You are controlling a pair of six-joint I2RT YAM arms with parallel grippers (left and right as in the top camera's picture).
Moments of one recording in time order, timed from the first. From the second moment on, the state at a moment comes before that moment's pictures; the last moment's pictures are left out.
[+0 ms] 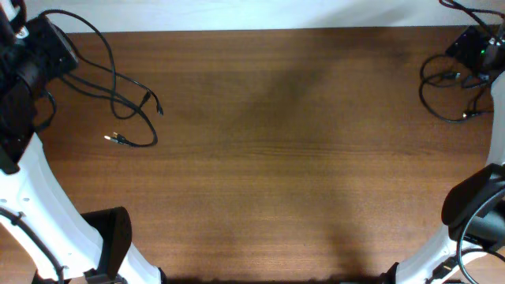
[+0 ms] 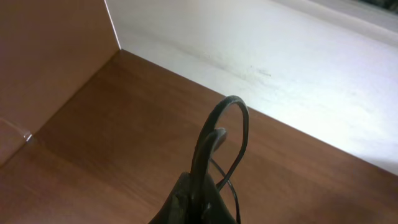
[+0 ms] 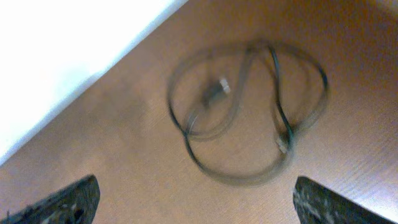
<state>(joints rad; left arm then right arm) 0.15 1.87 2.97 -1.69 -0.16 -0.26 -0.38 1.99 1.93 -0.86 0.06 0.39</state>
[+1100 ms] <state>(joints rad) 0.15 1.87 2.96 -1.69 -0.11 -0.24 -0.35 2.36 1.91 -0.73 0.10 0.69</state>
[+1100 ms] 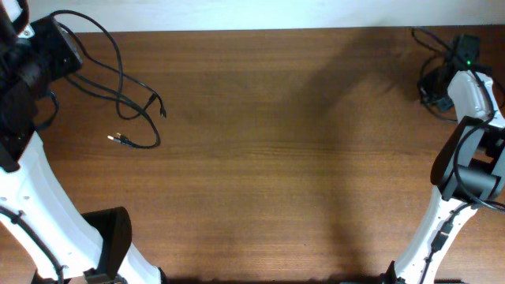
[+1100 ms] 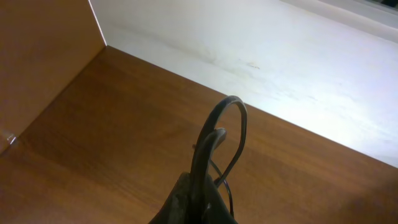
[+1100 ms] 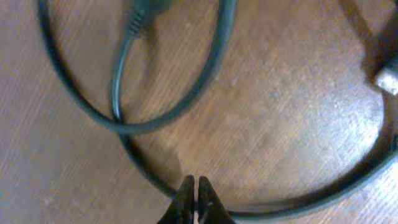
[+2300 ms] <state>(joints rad) 0.15 1.87 2.96 -1.69 -0.11 -0.24 -0.46 2.40 2.00 -1.12 0.07 0.91</state>
